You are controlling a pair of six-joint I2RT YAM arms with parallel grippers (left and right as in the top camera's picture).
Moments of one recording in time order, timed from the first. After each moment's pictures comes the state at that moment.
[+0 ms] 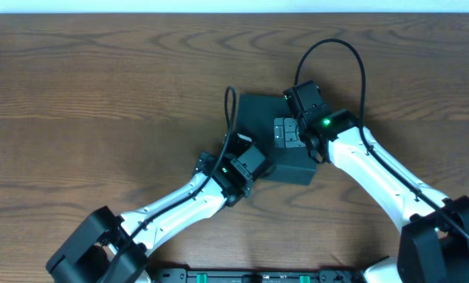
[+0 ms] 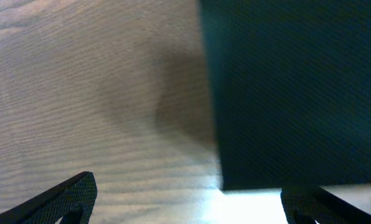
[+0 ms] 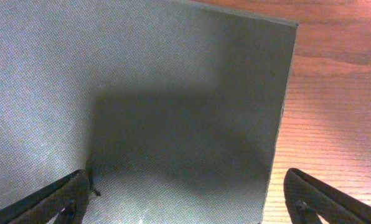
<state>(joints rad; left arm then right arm) -0.83 1.59 0.89 -0.60 -0.42 -0.46 0.46 1.64 1.12 -0.66 0.19 0.38</state>
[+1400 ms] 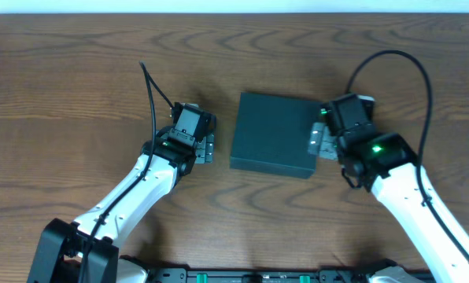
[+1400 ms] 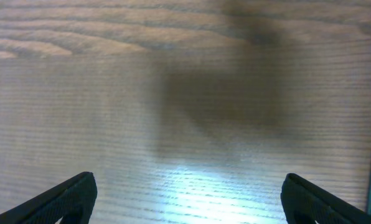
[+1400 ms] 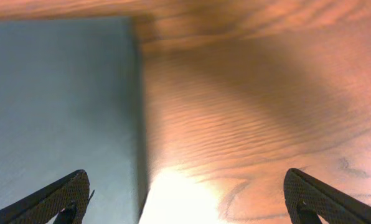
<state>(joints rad) -0.43 1.49 0.85 -0.49 -0.29 -0.31 0.36 1.31 1.03 -0.87 0.34 0.54</state>
